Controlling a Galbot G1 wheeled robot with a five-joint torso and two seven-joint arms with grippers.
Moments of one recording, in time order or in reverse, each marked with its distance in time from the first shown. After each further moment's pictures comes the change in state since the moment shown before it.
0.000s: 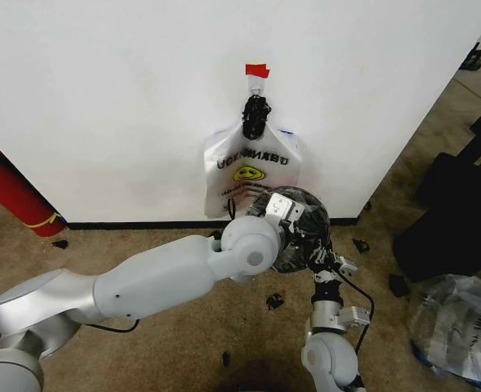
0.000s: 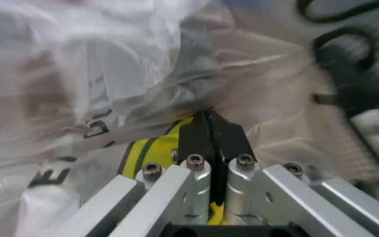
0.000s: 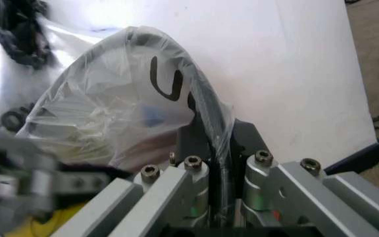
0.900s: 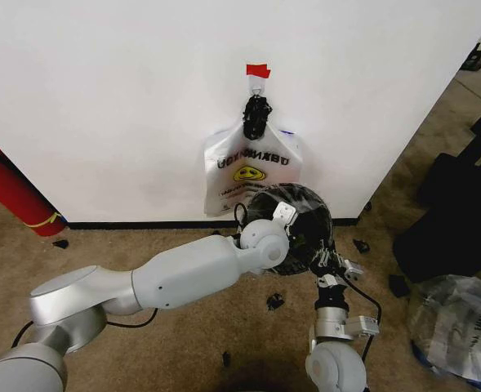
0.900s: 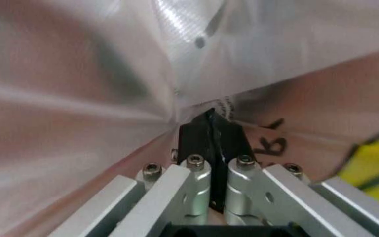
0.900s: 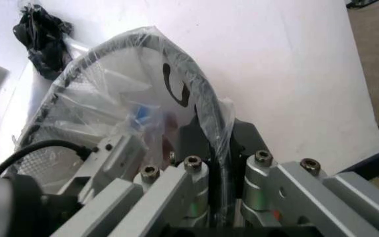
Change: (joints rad) left arm -0.012 -0.121 0.072 0.296 0.103 0.000 0.033; right arm -0.061 -0.002 0.004 0.067 0.015 0.010 -0.038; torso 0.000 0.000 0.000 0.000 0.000
